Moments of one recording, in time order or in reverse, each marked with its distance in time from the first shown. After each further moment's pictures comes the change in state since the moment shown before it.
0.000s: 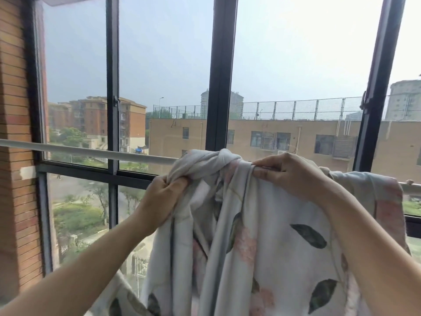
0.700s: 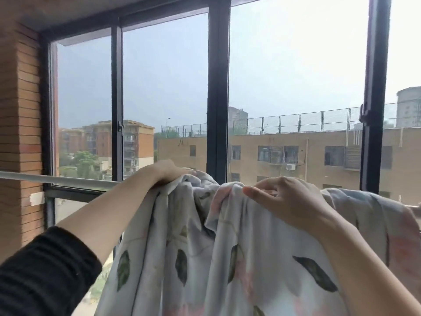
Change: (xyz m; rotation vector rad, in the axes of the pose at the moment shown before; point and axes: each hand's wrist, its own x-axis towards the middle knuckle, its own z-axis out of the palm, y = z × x) left_hand 0.124 0.060 0.012 1.061 -0.157 -0.274; right_hand -0.012 0.001 -0.006 -0.086 0.094 -0.003
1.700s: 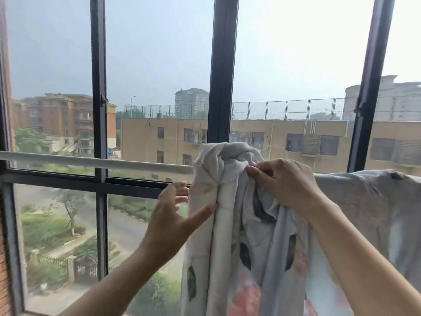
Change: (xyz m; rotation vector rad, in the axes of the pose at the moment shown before) left_hand -0.076 -0.153 0.069 -0.815 0.216 0.469; right_hand 0.045 -0.111 0.077 -0.202 0.148 0.046
